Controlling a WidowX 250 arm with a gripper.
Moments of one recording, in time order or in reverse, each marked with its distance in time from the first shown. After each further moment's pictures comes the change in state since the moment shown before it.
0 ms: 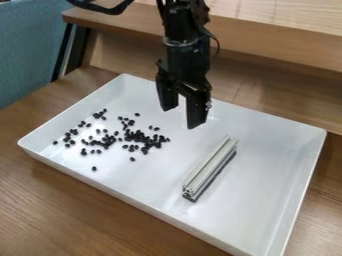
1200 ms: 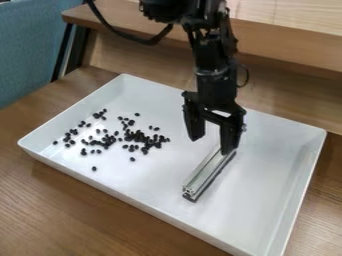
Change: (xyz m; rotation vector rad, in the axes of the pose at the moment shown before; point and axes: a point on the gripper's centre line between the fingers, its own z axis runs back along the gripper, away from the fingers) arm 0.016 -0.042 -0.038 -0.125 0.049 0.120
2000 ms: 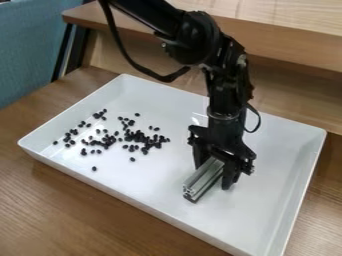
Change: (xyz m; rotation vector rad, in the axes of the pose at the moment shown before) arm -0.014 -0.018 -0.049 0.073 0.043 0.063
